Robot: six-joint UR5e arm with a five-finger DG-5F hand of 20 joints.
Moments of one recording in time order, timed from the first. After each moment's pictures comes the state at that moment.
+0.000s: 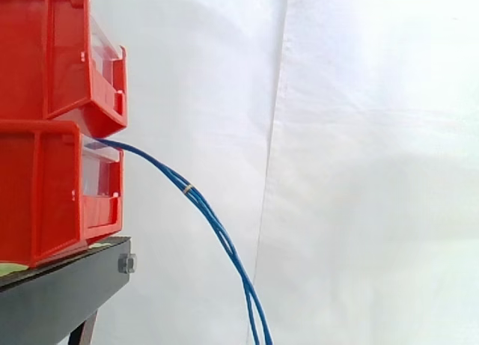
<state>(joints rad) 0.17 -1.70 -1.62 -3.03 -1.42 -0.09</state>
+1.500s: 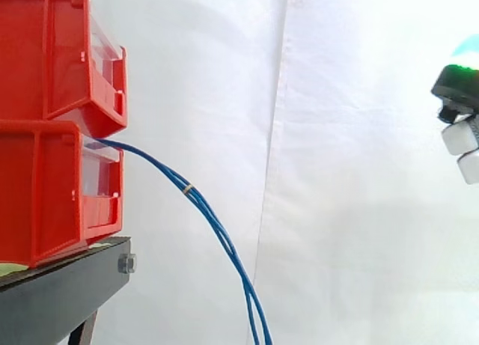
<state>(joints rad) 0.18 -1.83 -1.62 -2.92 -1.29 -0.07</state>
